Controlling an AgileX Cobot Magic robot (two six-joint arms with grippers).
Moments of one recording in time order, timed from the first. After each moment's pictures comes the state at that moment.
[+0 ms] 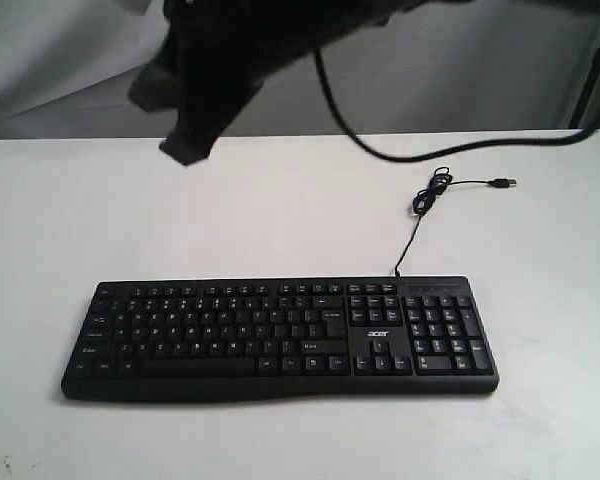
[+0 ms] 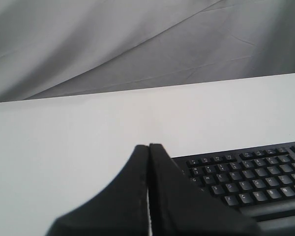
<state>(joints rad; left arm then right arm) -0.18 0.00 0.00 0.04 0.26 -0.02 0.69 1.78 -1.67 0.67 0.75 -1.18</state>
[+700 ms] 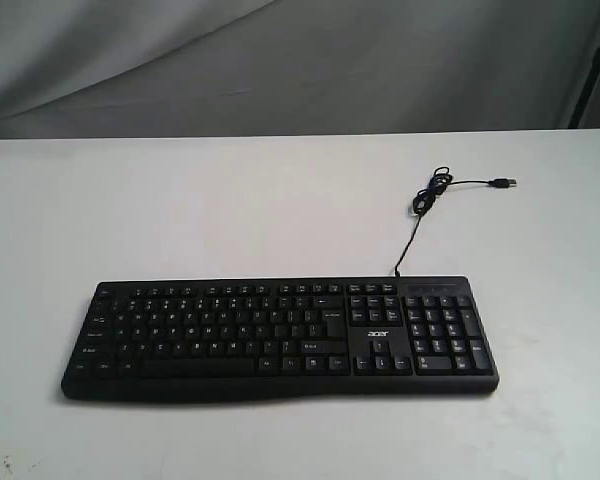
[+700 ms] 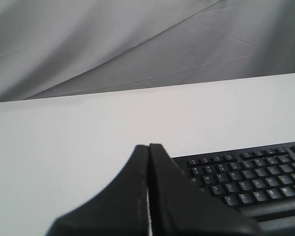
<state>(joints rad) -0.18 0.00 0.00 0.04 0.26 -0.02 0.86 0.78 -0.91 0.86 0.14 -1.13</state>
